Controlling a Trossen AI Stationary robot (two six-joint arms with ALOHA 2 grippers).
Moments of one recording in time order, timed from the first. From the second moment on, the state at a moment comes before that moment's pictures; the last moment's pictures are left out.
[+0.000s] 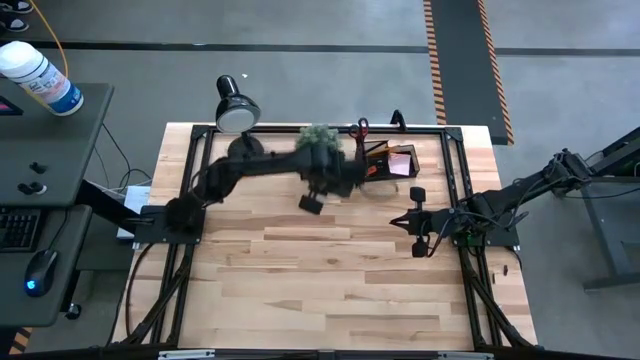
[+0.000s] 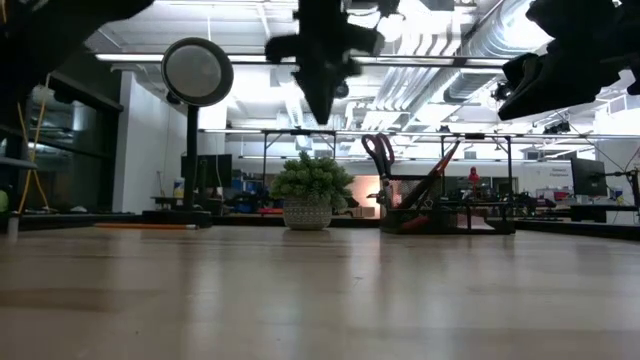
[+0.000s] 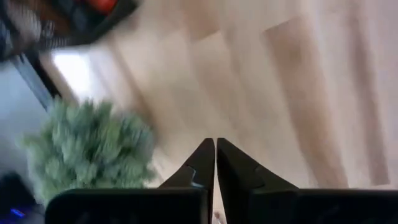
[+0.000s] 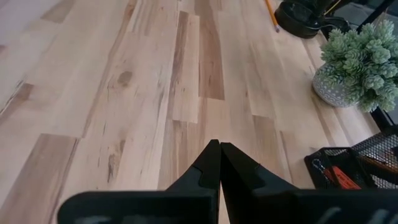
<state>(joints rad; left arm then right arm) 0.19 2.27 2.36 -1.57 -0.27 0.51 0.38 0.79 0.42 -0.26 0.45 0.02</state>
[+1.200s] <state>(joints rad) -0.02 1.48 0.98 -0.99 -0.37 0.23 0.38 0.79 0.24 0.09 0.41 -0.03</state>
